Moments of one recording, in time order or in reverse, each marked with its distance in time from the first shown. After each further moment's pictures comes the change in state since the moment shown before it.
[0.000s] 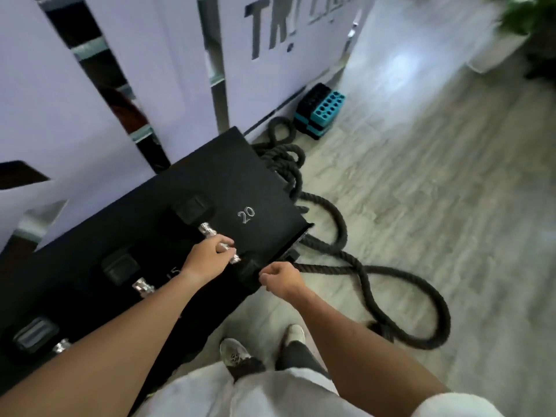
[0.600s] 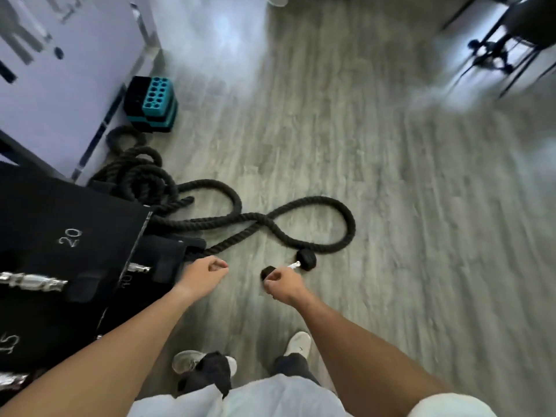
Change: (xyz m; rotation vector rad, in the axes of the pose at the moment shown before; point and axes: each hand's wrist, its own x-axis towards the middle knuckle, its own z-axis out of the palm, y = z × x) left_hand -0.141 0.100 0.302 0.384 -0.432 0.244; right_hand -0.150 0.323 -0.143 0.330 0.249 0.256
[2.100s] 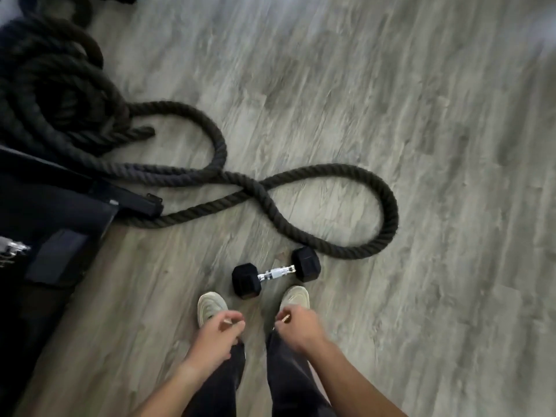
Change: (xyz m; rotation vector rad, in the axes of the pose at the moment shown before) left_hand 0.294 -0.066 0.287 -0.578 -0.122 -0.603; right_hand 0.378 0.165 -0.028 -0.330 -0.320 0.203
